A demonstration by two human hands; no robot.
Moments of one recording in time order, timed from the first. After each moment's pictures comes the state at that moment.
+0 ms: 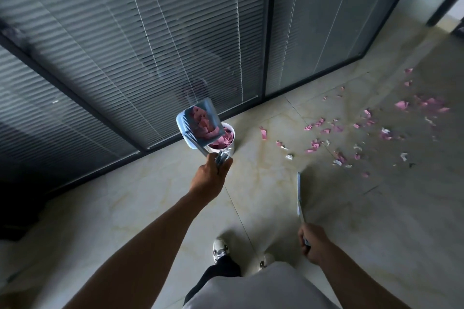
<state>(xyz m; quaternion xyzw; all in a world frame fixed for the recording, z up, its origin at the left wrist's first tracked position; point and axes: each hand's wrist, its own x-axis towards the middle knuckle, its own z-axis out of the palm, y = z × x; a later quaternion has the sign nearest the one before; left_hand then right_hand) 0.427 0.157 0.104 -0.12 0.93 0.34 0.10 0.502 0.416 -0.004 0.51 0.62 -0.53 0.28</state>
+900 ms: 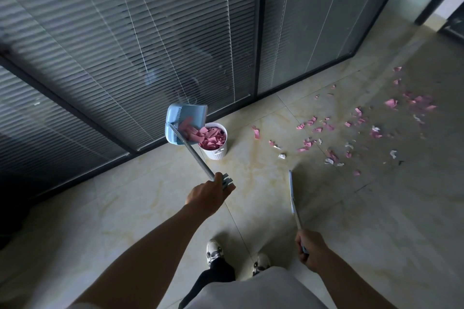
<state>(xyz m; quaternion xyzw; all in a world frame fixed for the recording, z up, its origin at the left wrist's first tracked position) 0.423 0.161 0.054 0.03 0.98 0.09 0.19 0.499 0.426 0.002 0.53 0.59 -0.54 0.29</state>
